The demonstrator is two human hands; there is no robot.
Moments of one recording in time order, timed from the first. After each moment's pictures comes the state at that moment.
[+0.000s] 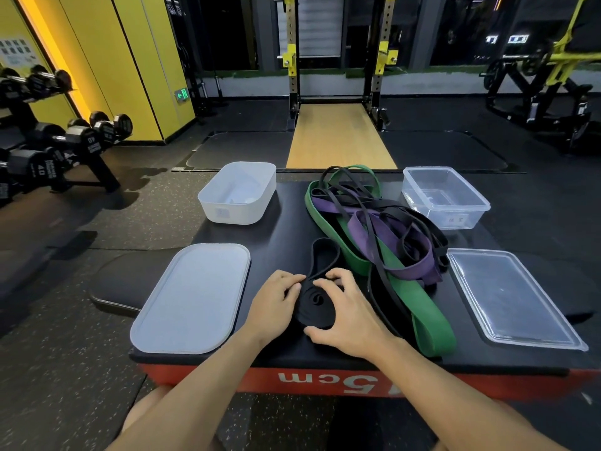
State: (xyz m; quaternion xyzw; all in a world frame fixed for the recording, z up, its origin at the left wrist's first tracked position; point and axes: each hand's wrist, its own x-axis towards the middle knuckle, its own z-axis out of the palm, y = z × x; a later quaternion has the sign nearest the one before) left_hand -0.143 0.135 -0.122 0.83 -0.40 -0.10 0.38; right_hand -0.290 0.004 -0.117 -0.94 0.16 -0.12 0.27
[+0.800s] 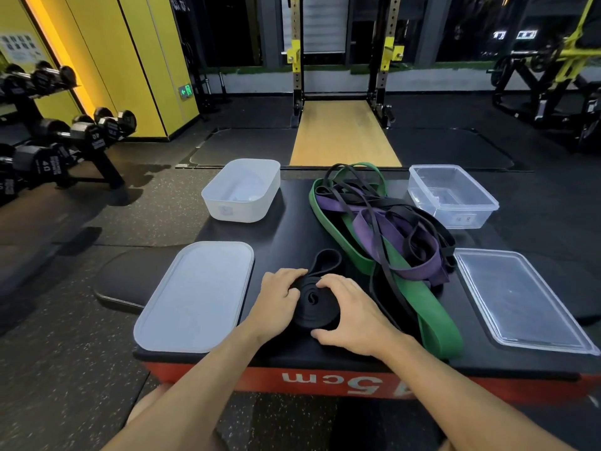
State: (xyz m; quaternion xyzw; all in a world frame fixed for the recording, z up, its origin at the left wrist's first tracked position) left_hand -0.138 0.140 -0.117 0.82 -0.40 -0.15 0.37; right_hand -0.287 -0.003 -0.112 -0.94 0.12 -0.10 0.29
